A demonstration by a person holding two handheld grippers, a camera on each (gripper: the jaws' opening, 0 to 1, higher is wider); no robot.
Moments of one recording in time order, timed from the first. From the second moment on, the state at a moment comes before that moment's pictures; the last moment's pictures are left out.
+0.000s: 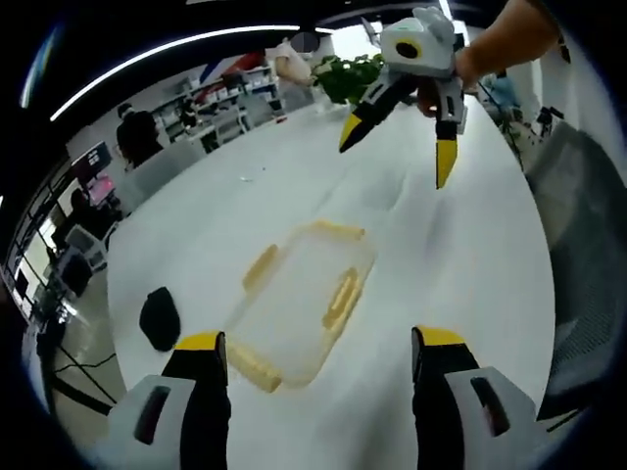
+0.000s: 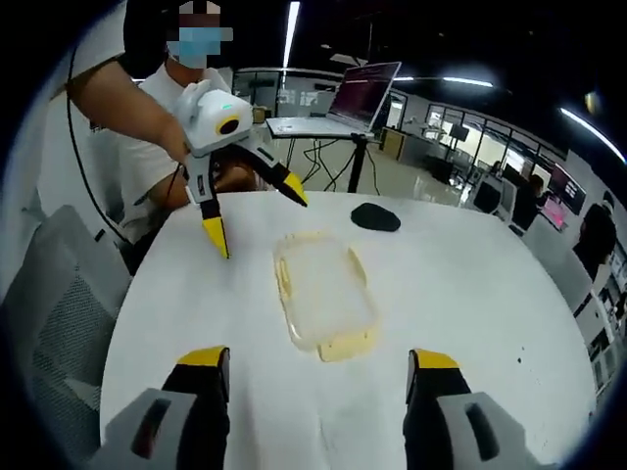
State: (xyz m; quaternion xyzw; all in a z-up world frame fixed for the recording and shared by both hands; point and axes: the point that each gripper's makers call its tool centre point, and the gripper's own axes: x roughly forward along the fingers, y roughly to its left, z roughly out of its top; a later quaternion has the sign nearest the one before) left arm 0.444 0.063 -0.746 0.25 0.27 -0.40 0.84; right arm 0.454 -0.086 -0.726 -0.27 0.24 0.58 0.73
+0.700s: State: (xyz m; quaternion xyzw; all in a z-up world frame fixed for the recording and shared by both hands) left arm 0.475 0.083 -0.765 0.30 0.29 -0.43 0.80; right arm 0.463 -0.068 -0.748 -0.32 0.27 0.61 0.67
